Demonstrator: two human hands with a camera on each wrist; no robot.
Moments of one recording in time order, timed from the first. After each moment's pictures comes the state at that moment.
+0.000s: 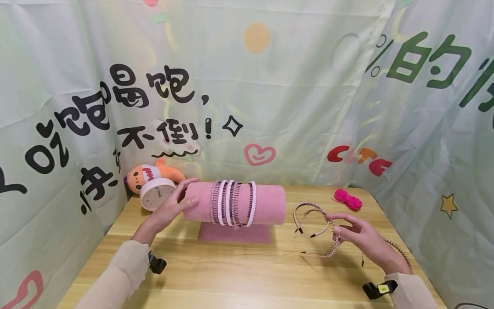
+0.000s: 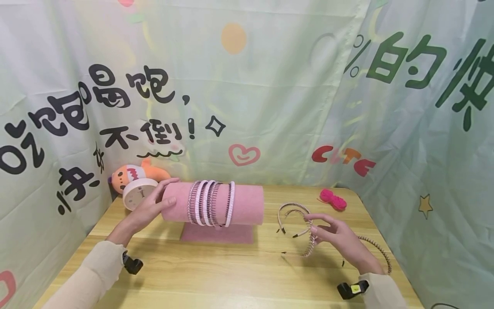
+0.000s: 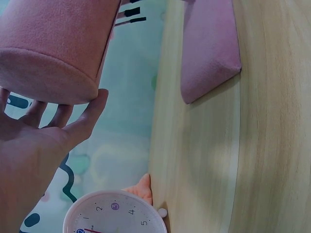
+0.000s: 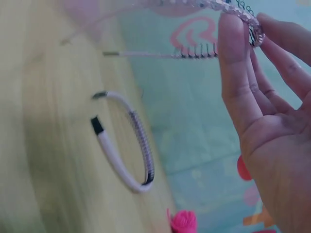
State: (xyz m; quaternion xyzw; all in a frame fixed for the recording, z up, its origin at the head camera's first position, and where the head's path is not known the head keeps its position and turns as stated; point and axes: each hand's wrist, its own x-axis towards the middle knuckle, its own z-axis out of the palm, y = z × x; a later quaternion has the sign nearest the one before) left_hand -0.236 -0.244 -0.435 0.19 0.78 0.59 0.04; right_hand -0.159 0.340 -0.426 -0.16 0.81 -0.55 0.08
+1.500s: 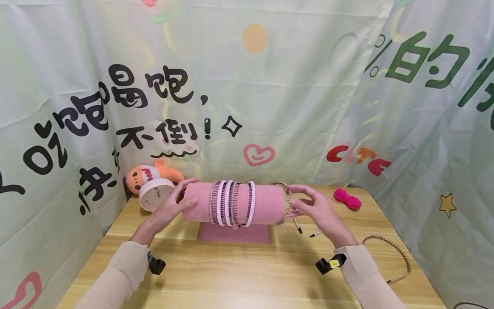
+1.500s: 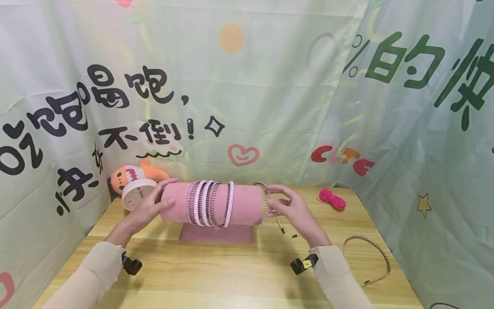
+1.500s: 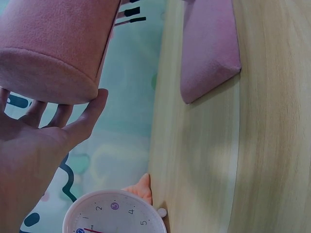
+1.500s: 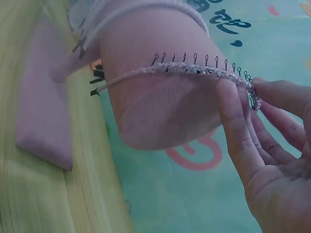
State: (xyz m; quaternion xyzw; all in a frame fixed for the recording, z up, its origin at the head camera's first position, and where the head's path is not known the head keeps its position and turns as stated) left_hand -0.236 -0.244 -0.436 0.19 0.78 0.59 0.04; right_hand -0.206 0.226 -0.393 -0.17 0.76 -0.63 0.05
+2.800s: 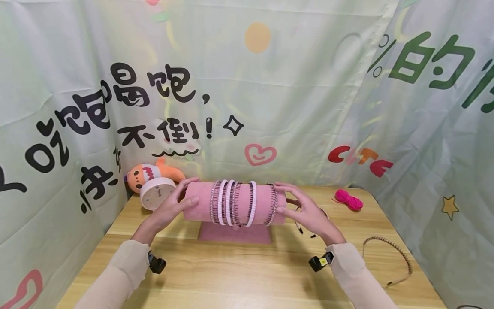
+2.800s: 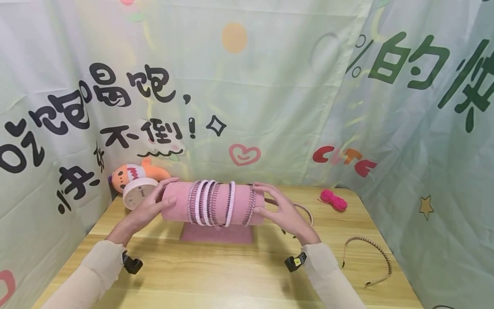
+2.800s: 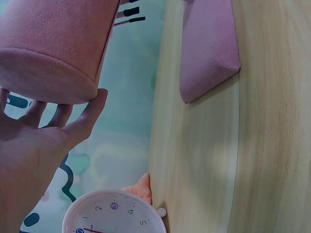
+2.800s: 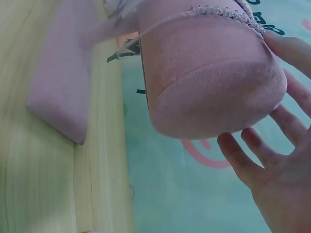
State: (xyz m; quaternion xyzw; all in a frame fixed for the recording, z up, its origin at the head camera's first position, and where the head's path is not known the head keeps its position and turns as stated) left_hand -0.236 -0.245 -0.435 0.19 0.79 0.58 0.04; right_hand -0.215 0.201 -0.401 -0.28 0.82 -0.50 0.00
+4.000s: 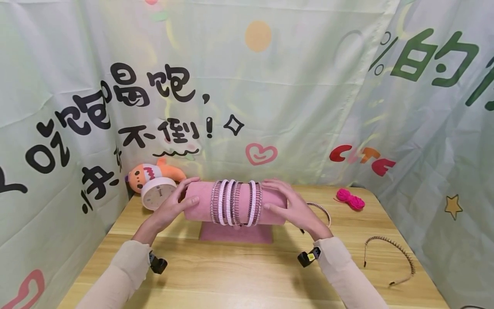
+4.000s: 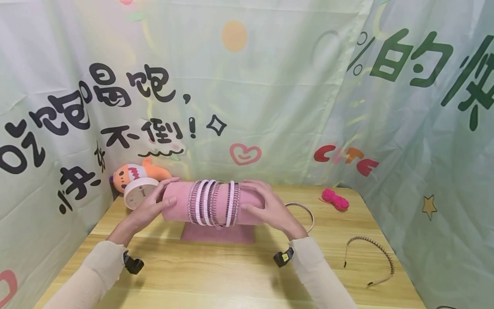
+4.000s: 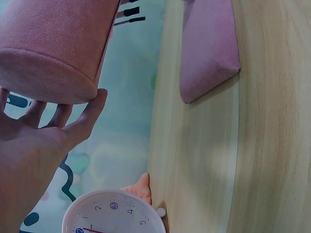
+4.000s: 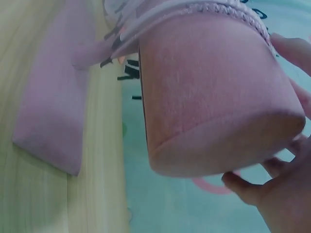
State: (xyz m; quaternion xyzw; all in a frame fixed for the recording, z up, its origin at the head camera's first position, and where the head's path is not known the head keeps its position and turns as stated) left_hand -0.235 -0.244 -0.434 0.19 0.79 0.58 0.04; right_hand -0.224 0.170 -0.400 -0.28 0.84 -0.46 -0.04
